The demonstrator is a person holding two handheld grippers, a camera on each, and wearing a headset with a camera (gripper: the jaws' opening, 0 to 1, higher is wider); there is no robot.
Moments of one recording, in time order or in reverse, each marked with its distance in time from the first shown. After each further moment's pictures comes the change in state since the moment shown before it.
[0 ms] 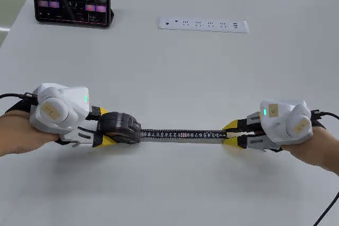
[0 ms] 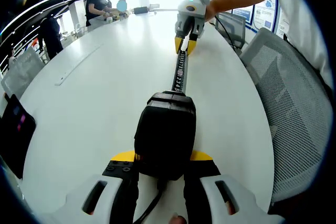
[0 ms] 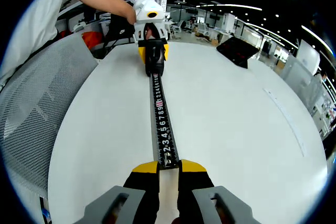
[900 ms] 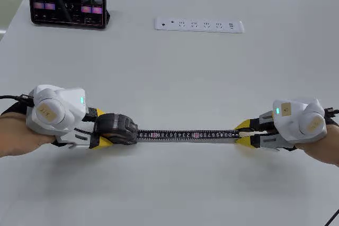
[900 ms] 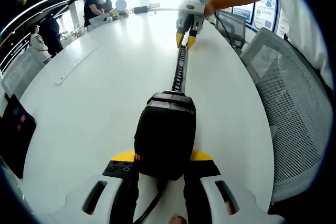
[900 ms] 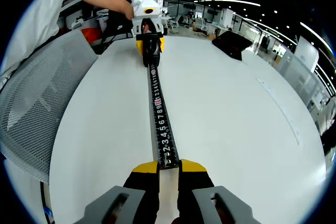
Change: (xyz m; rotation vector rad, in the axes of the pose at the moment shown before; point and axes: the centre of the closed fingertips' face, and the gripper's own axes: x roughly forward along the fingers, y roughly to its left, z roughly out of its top) left arm 0.000 -0.001 0.001 0.000 0.004 0.002; right arm -0.023 -0.002 -0.022 0.016 0.041 -0.012
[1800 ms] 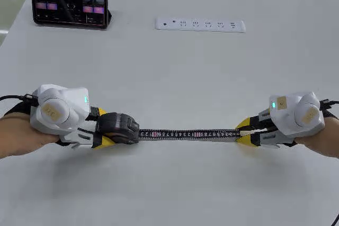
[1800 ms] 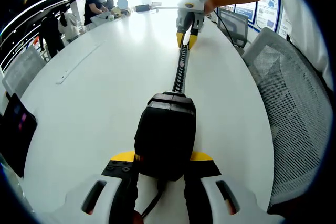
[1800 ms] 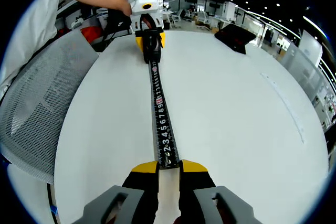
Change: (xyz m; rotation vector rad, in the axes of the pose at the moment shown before) left arm 0.000 0.001 -0.001 -0.010 0.016 0.013; right arm 0.001 0.003 0.003 0.022 0.055 0.050
